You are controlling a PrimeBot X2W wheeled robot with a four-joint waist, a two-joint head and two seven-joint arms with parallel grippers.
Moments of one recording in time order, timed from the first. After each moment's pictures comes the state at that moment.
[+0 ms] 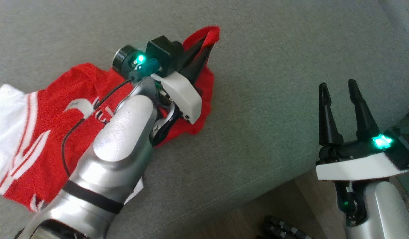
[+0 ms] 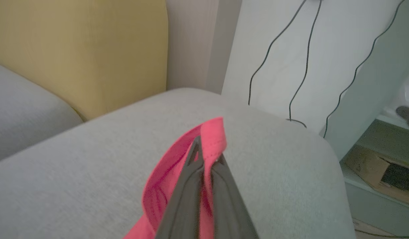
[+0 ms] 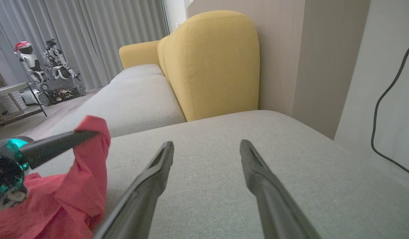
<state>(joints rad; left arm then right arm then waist) -0.78 0.06 -0.65 0.50 -0.33 -0.12 -0.11 -0.09 -0.04 0.07 -0.10 0.26 0.13 -0.11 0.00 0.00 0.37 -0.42</state>
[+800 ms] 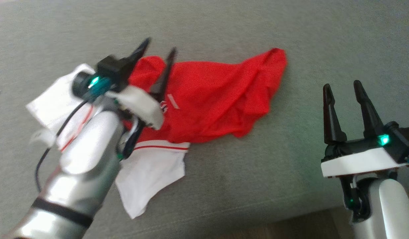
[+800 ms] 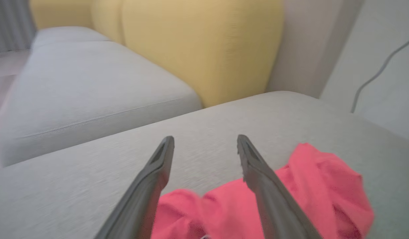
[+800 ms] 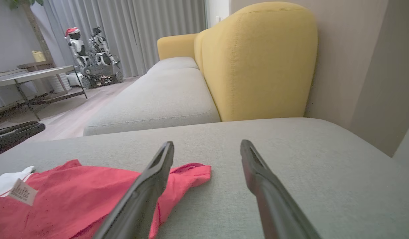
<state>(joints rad) -0.73 0.18 -0.67 0.55 -0.45 -0.02 -0.25 -0.11 -0.05 0.03 -0.06 0.16 0.13 -0.06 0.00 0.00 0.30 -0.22</state>
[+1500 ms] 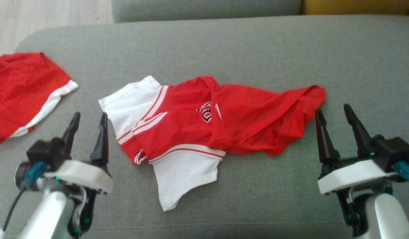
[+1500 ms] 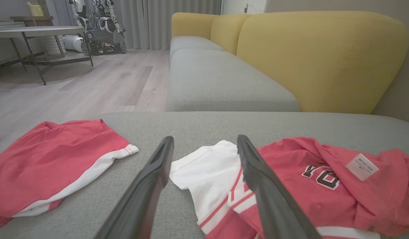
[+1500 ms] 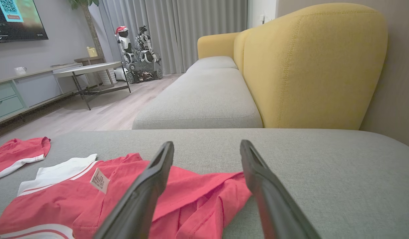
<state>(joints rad) -0.19 0.38 -0.39 0.19 -0.51 0.15 -0.25 -0.04 -0.05 0.02 -0.03 0.13 0.13 0.02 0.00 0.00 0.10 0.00</state>
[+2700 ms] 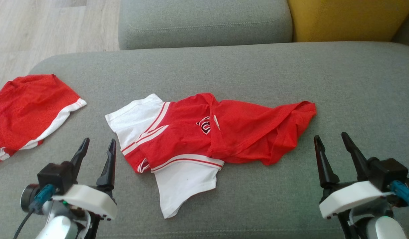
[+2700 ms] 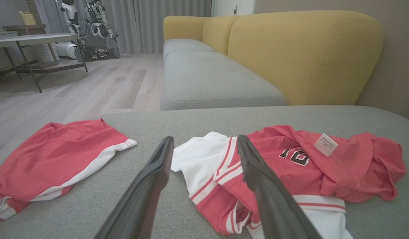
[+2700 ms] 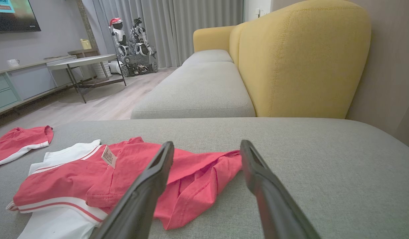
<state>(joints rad) -0.06 0.42 -0.44 0.10 -0.51 0.19 -0.22 0.08 -0.04 0.01 -0.05 0.12 0.13 0.06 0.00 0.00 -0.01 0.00</state>
